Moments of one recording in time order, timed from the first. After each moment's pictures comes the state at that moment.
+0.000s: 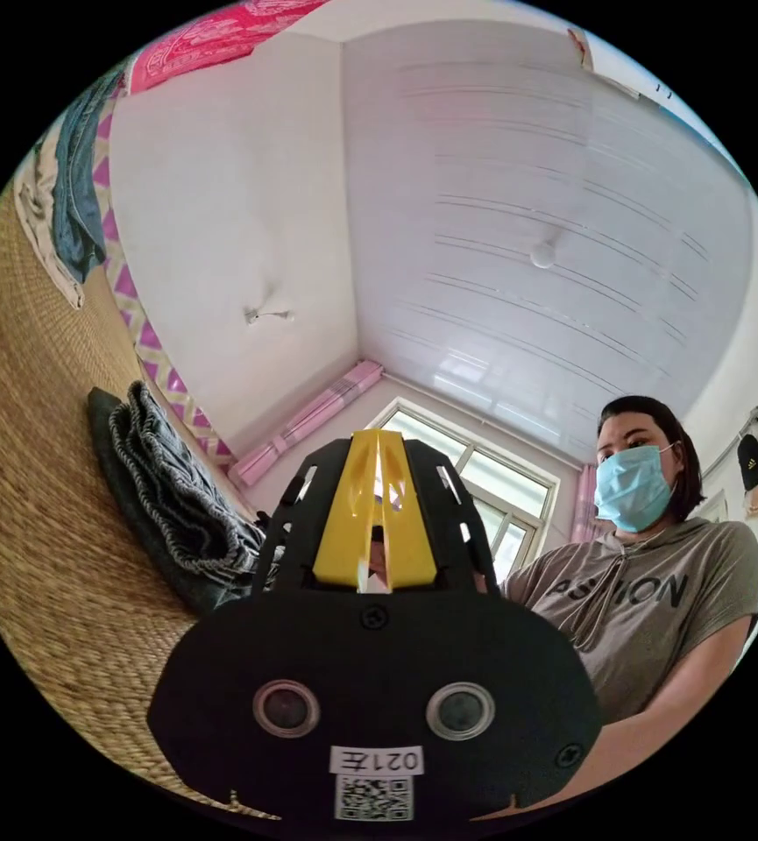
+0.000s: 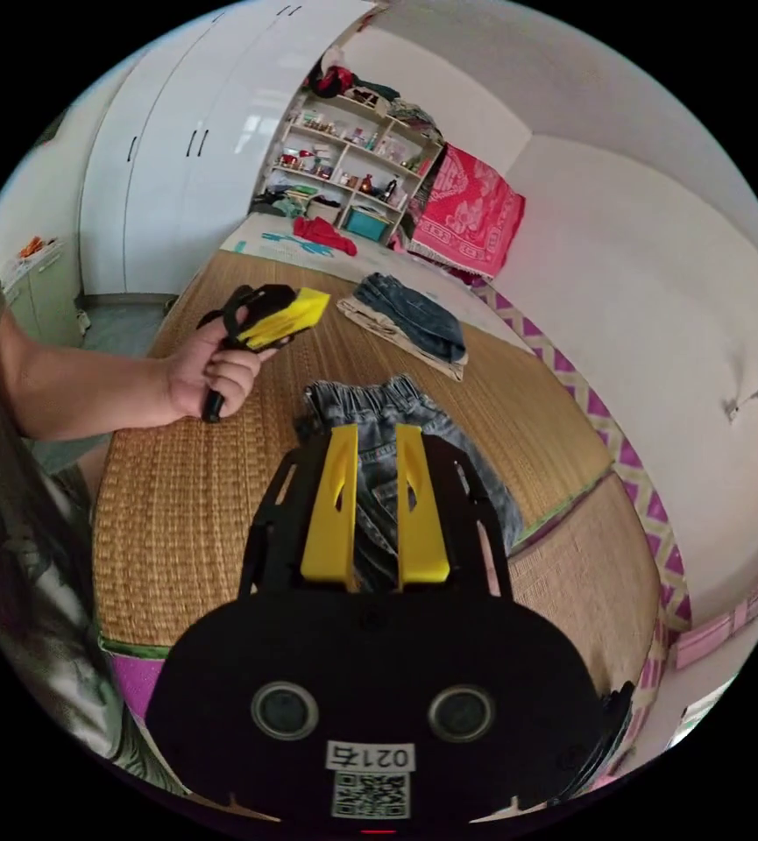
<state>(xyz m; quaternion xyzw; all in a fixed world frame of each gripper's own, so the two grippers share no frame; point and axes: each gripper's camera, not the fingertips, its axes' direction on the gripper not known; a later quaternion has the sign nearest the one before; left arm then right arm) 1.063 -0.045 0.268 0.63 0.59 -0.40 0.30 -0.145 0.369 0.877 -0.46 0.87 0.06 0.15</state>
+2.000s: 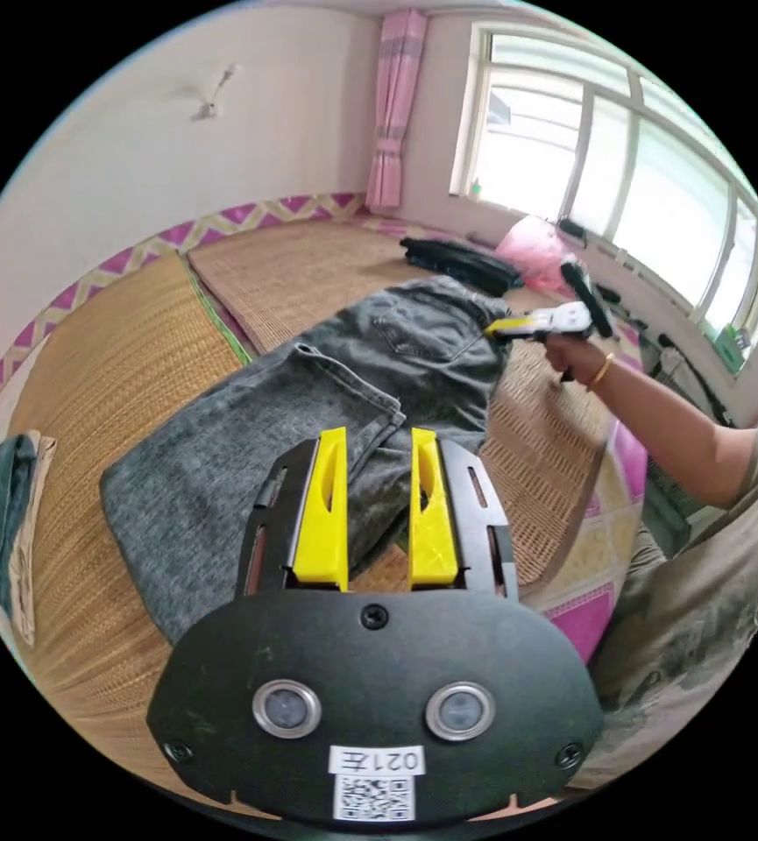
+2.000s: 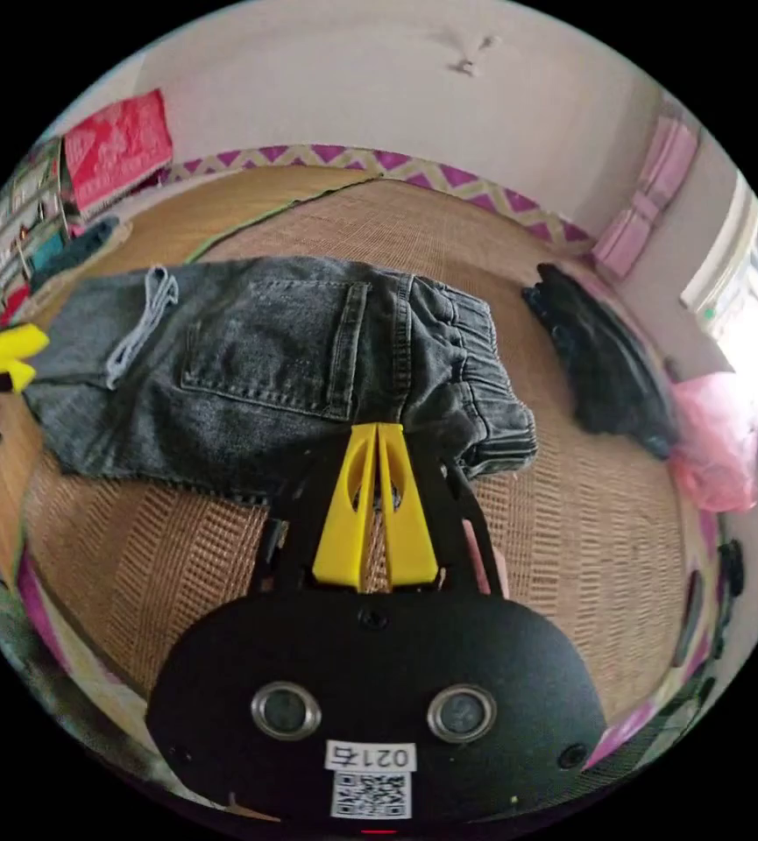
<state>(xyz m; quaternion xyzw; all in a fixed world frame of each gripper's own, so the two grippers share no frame) 1.179 -0.439 -0.023 0.26 0.40 -0.13 0.87 -0.564 0.401 0.822 -0.03 0.97 0.22 -0.11</state>
